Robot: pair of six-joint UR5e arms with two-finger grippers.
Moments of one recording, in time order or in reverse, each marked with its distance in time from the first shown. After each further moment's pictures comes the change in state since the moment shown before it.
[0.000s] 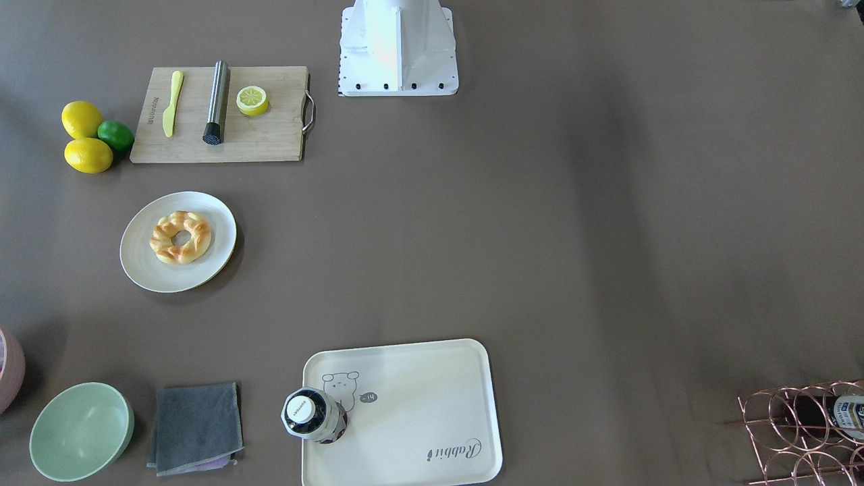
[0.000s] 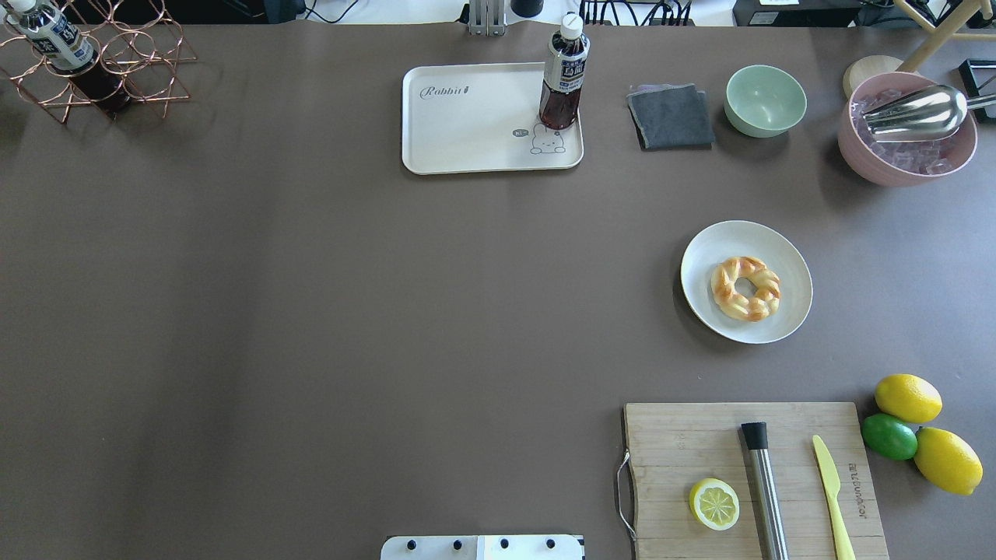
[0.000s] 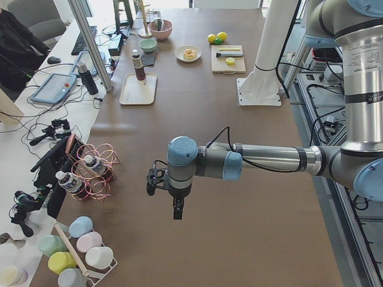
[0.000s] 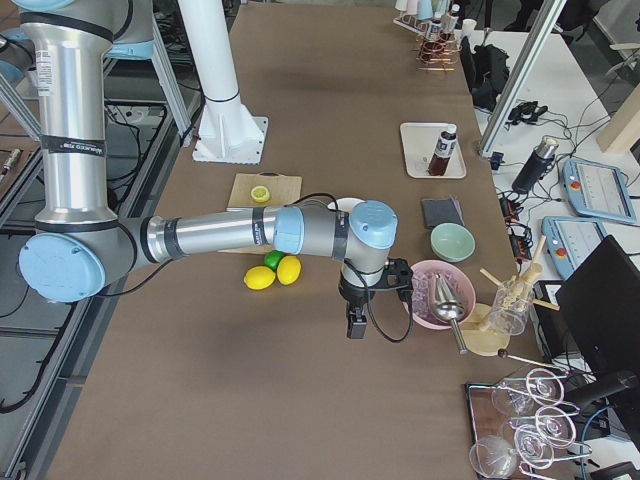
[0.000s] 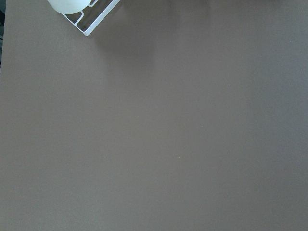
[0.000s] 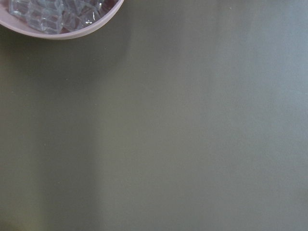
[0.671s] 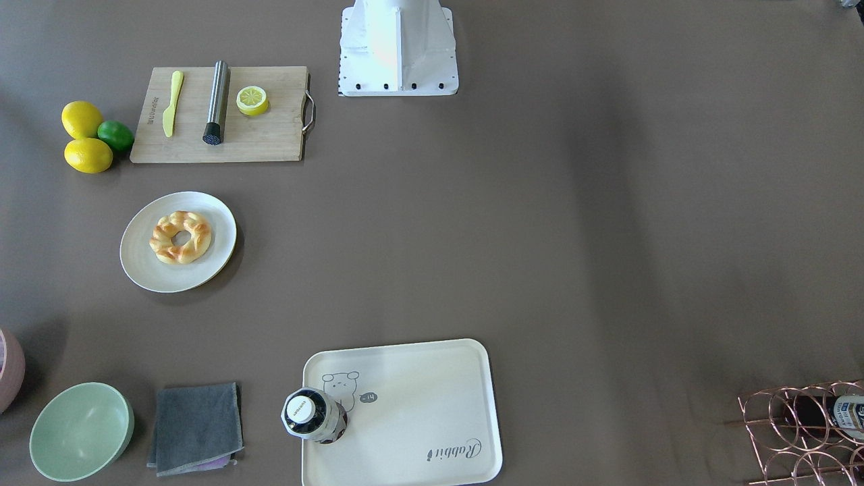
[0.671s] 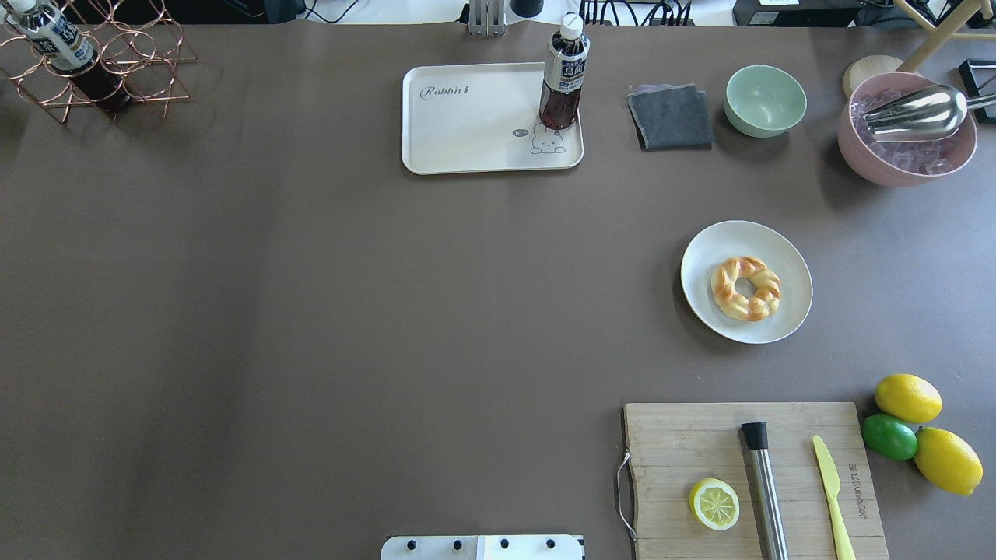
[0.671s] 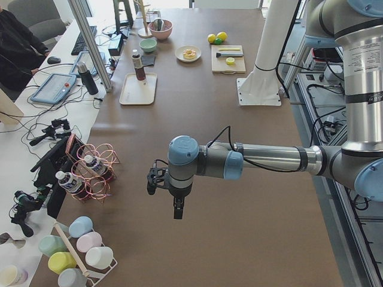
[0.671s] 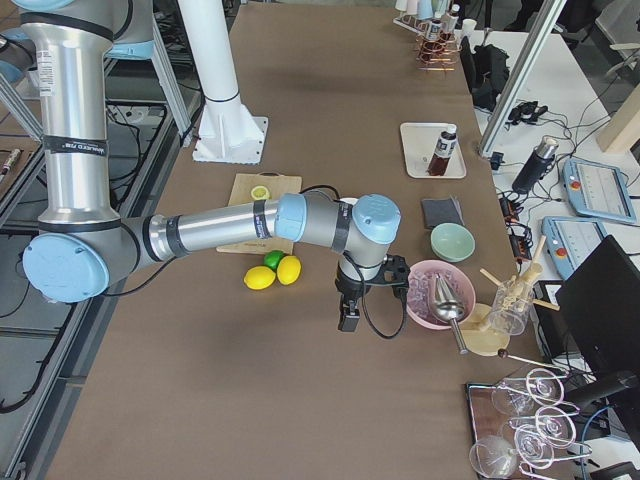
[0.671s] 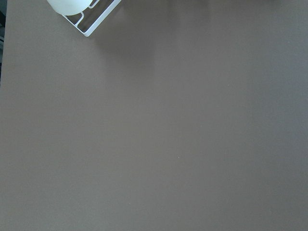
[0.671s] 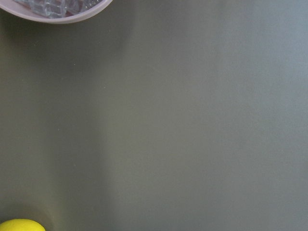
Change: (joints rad) left arm -0.002 0.004 -0.009 -0.001 0.000 0.000; right arm 0.003 0.016 0.036 -0.143 0.018 -0.006
